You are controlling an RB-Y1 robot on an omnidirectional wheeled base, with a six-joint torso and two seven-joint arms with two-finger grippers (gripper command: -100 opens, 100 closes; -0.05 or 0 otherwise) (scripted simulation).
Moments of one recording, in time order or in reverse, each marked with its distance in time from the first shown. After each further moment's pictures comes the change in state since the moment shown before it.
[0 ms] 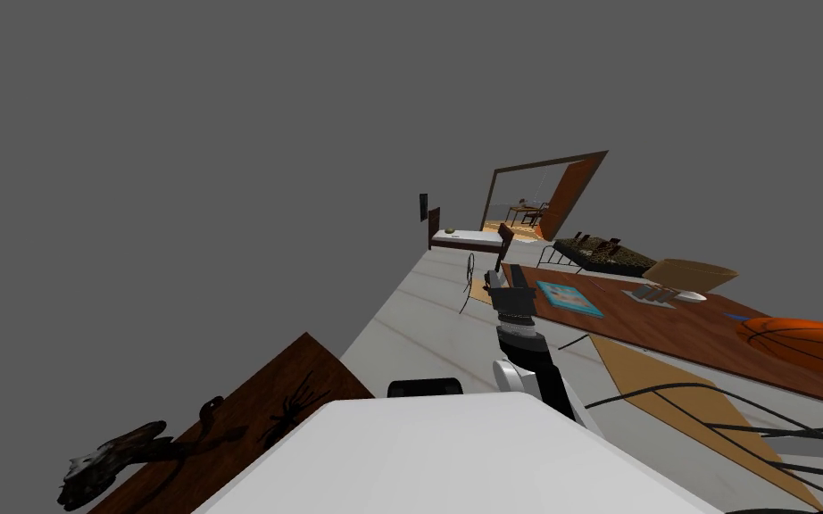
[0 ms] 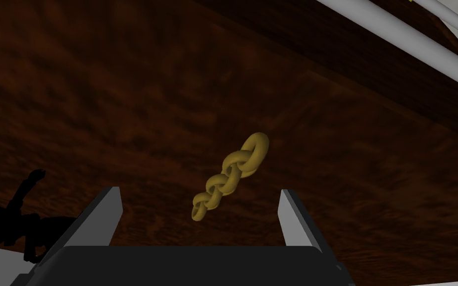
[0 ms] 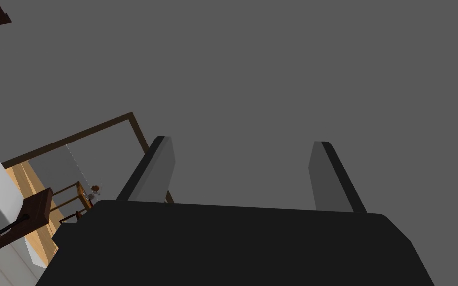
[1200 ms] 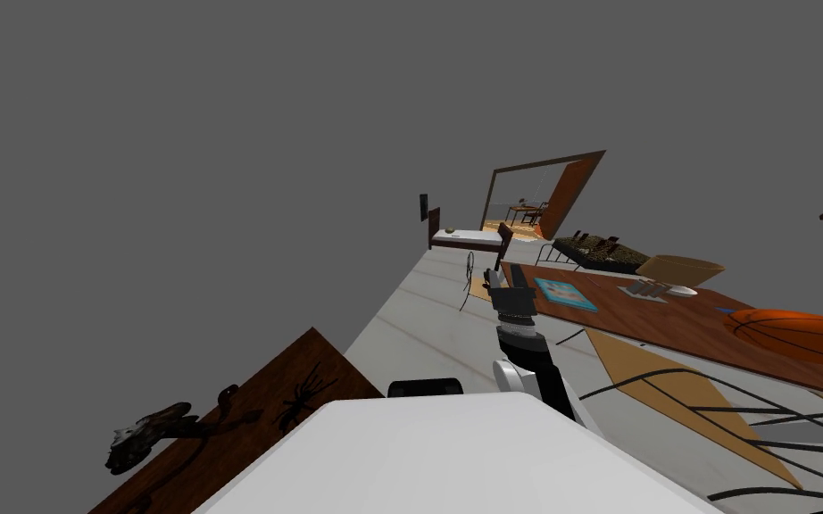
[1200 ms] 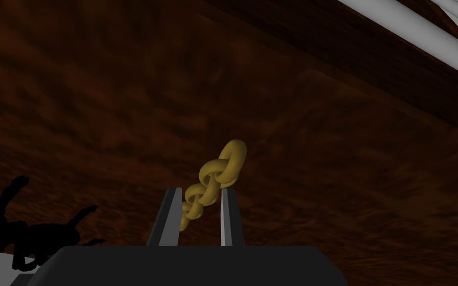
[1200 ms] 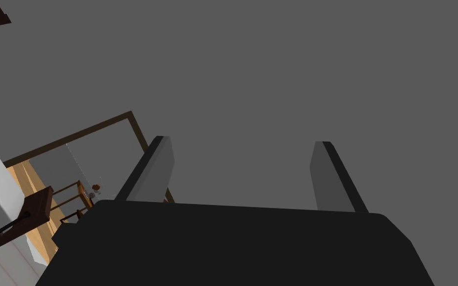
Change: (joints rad) left arm -0.121 -0.023 0.027 0.091 0.003 0.026 -0.059; right arm 0.000 0.000 0.000 0.000 0.000 0.000 0.000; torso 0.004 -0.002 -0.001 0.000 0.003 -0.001
